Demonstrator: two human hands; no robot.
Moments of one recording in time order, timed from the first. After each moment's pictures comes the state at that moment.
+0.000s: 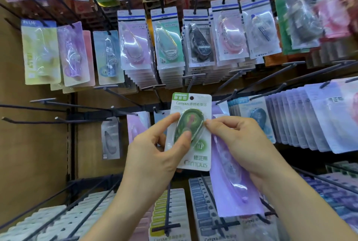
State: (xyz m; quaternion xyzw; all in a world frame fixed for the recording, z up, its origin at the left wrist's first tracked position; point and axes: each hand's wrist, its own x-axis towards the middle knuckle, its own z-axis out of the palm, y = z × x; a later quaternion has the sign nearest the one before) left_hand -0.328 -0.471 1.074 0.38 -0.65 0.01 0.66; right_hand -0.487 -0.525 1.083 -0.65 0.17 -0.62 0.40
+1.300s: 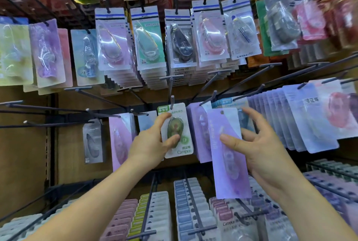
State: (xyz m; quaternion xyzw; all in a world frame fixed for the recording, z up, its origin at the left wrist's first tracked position) left_hand -0.307 -0.579 1.102 0.60 -0.66 0.19 0.41; right_hand -0.543 -0.559 1.058 -0.60 0.14 -0.67 0.42
